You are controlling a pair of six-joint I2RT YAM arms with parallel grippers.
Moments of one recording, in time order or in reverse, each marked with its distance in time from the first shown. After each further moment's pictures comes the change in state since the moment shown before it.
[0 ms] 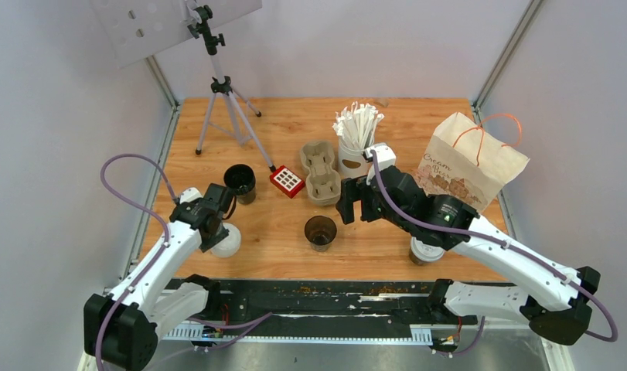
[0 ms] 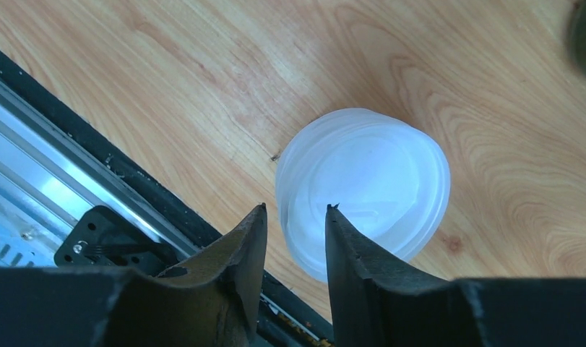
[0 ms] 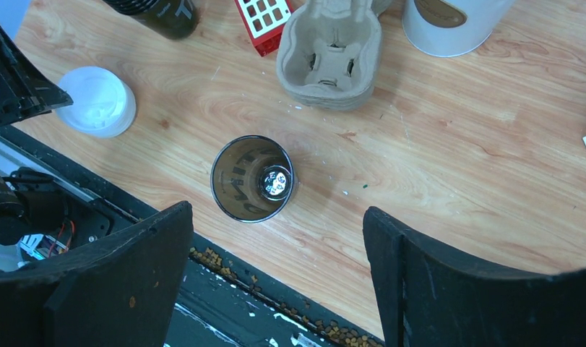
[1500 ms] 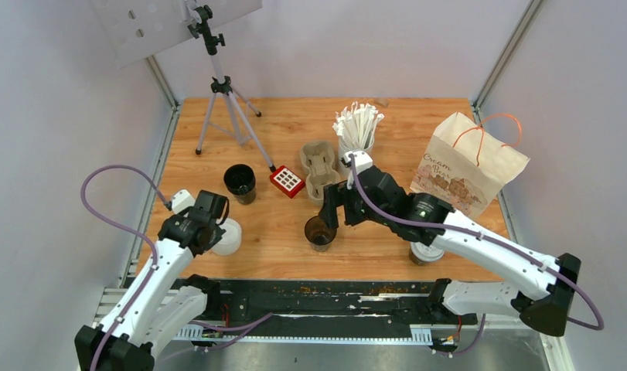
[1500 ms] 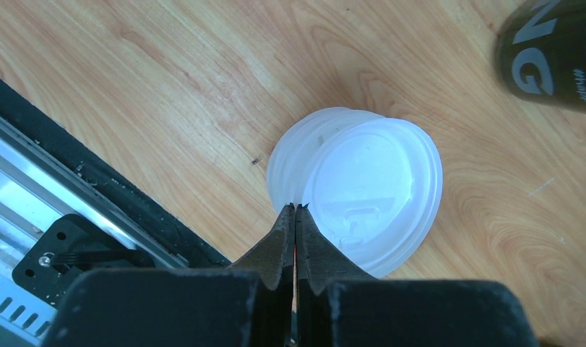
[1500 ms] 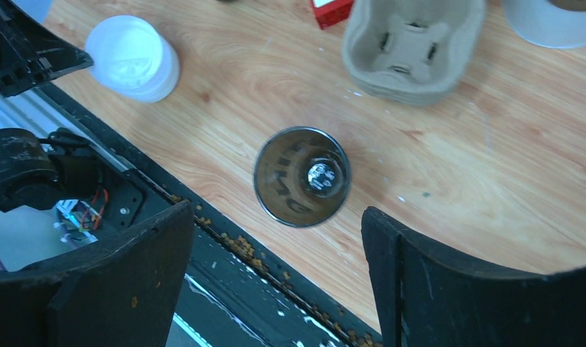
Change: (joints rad) left arm 0.003 -0.153 -0.035 0.012 0.004 -0.036; right arm 0.000 0.077 -0.057 0.104 -0.151 0.001
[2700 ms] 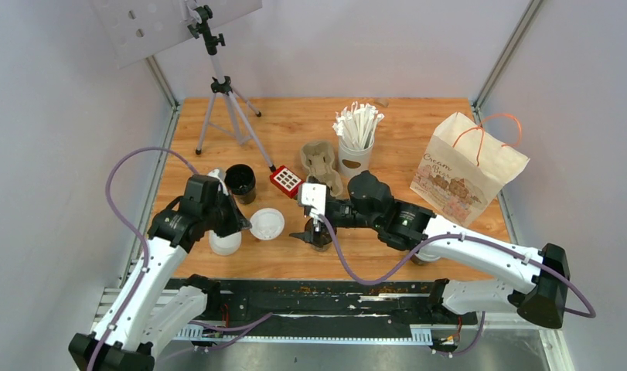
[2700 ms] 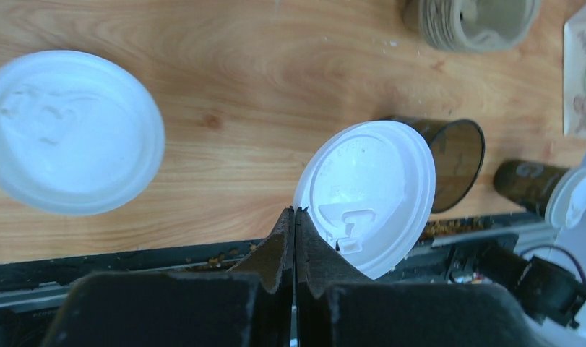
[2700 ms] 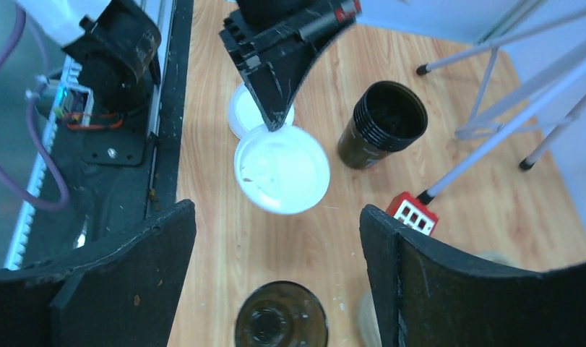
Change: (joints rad) left arm 0.000 -0.045 0.148 0.127 0.614 0.312; right arm 0.075 0.076 -0.090 0.553 -0.505 -0.821
